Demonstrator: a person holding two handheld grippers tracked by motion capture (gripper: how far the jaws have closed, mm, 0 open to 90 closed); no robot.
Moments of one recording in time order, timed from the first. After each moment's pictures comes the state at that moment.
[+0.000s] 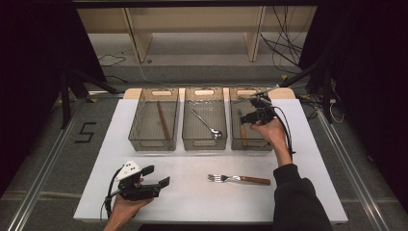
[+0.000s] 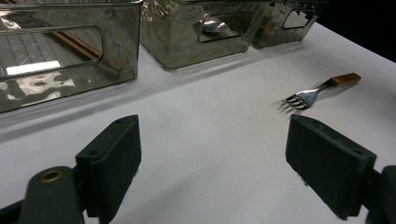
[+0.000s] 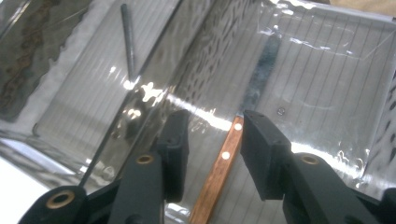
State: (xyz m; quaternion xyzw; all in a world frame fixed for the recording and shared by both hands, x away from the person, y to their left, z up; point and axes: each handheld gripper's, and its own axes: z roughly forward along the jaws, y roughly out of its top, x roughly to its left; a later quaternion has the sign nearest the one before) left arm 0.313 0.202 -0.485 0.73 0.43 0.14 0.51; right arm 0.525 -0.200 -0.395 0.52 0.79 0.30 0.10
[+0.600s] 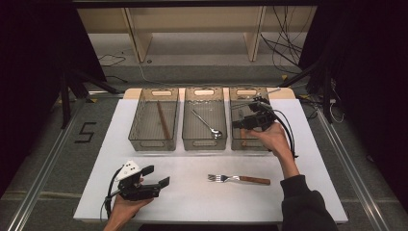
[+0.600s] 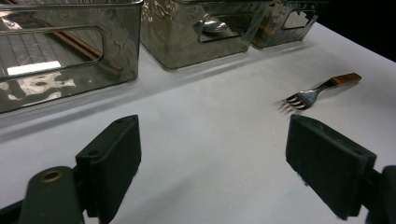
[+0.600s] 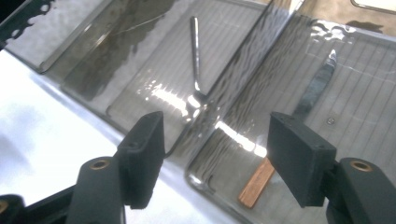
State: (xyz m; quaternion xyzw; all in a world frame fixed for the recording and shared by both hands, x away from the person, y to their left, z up) left arm 0.312 0.202 -0.485 0.73 0.43 0.14 0.51; right arm 0.485 -0.188 -0.372 0.45 0.81 0.36 0.09
